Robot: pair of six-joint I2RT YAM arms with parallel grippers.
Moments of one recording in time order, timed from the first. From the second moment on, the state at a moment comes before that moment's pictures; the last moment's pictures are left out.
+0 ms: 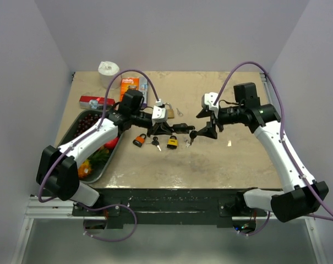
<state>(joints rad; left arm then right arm) -0.52 1.48 1.13 -0.27 1.03 0.62 0.28 1.25 1.33 -0.92 -0.97 -0.89</state>
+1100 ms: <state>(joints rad) -0.54 1.51 1.15 -0.33 0.95 0.70 0.28 1.27 1.29 -0.88 -0.88 -0.85</state>
